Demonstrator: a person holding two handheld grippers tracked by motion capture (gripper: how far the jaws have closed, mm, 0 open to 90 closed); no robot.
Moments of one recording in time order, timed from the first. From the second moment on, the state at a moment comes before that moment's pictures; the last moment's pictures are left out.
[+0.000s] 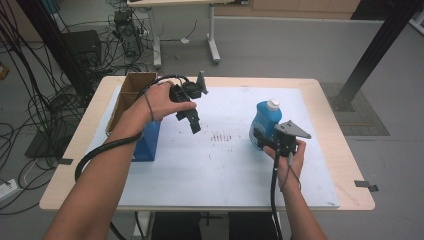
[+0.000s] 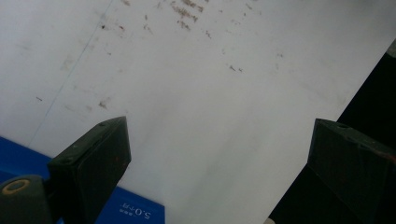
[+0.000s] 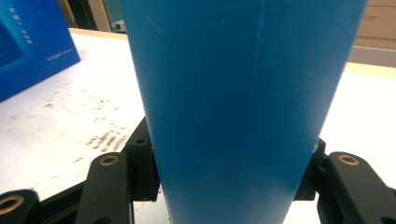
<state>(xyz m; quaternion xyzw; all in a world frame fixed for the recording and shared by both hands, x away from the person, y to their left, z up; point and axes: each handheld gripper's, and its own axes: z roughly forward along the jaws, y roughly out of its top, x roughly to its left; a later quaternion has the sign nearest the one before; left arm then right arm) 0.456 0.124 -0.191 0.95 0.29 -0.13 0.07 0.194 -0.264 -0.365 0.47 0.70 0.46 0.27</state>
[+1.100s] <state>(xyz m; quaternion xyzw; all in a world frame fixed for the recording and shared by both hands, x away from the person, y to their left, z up) 0.431 0.126 -0.124 0.96 0.24 -0.11 0.08 0.231 -0.351 -0.310 0.36 0.77 0.51 0.14</state>
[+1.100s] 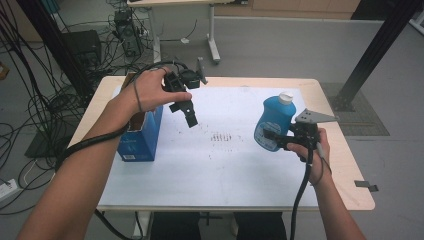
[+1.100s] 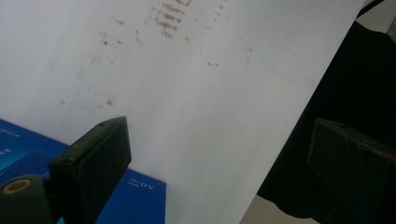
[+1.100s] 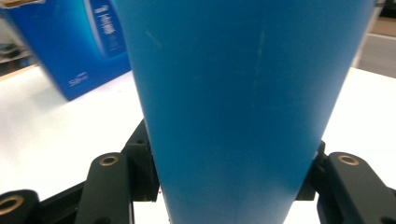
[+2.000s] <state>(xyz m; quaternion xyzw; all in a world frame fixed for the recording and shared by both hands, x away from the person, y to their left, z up) 0.389 0.104 -0.044 0.98 0.13 -0.08 0.11 0.287 -0.368 -0.307 0.19 0.81 0.56 0.00</state>
